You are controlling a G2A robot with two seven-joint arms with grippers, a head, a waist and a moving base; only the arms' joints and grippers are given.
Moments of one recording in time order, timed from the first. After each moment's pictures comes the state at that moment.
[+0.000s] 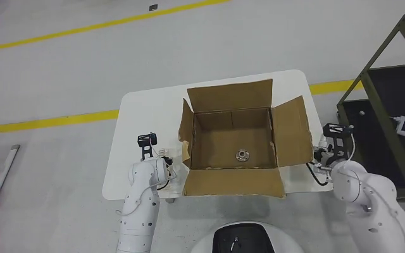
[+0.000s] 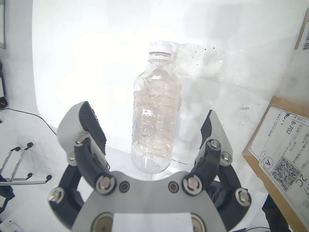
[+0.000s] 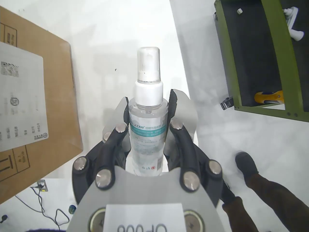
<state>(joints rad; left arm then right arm) 1.03 -1.40 -1.39 -1.49 1.56 0.27 -1.20 -1.41 -1.35 1.62 -1.86 -1.29 0.26 0.95</state>
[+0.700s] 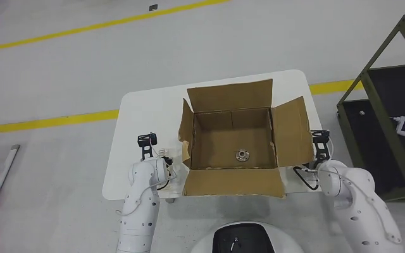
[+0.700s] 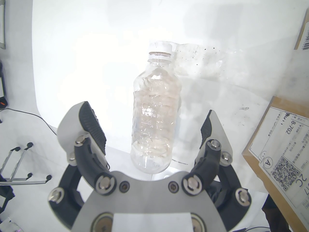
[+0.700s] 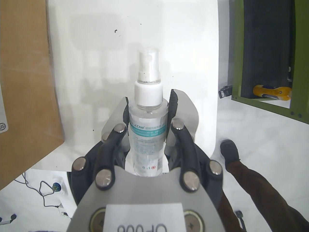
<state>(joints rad) 1.03 -1.40 -1.39 -1.49 1.56 0.27 -1.20 -1.33 -1.35 1.54 -1.71 -1.35 0.22 1.03</state>
